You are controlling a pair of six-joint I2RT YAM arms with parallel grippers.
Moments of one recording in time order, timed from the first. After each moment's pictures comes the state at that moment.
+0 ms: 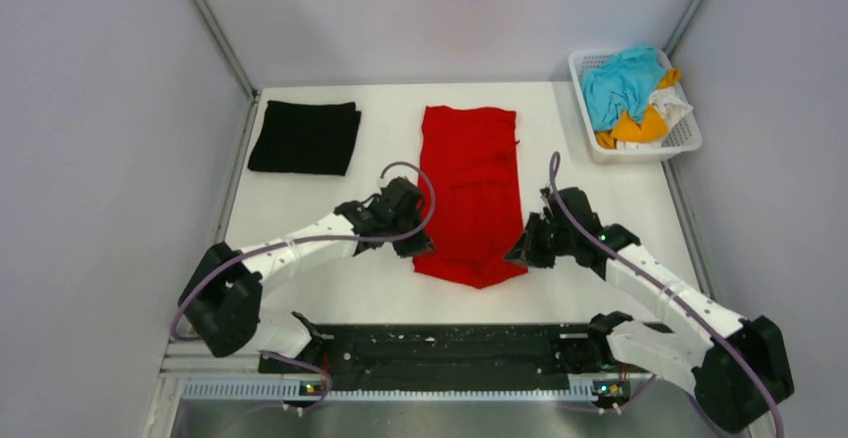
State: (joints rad) left arm -0.82 1.35 0.83 -0.44 0.05 -1.10; right arm 0.49 0.92 0.54 -0.55 -0.33 0.83
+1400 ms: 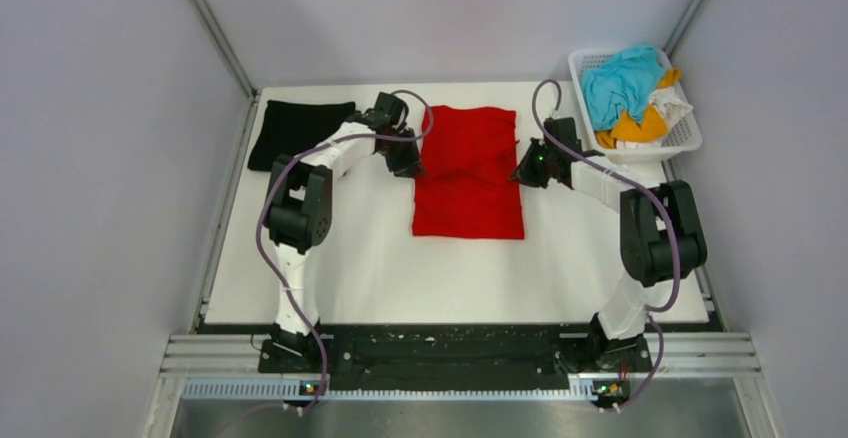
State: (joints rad) left arm -0.36 2.11 1.66 -0.61 0.27 -0.59; right arm 0.22 1.73 1.07 -0.19 -0.20 0.66
